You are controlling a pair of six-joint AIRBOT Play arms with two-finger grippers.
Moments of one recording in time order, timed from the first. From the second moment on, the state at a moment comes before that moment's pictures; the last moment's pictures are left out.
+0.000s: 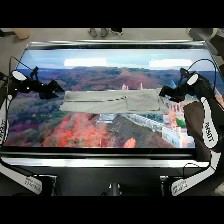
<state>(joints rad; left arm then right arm) 0.17 -1.80 1.63 1.00 -1.18 -1.59 -0.18 -1.80 1.53 -1.21 1.03 1.50</state>
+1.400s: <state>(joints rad) -0.71 -2.06 1.63 0.35 -0.68 -1.56 -0.15 -1.27 1.54 -0.88 1.44 1.56</state>
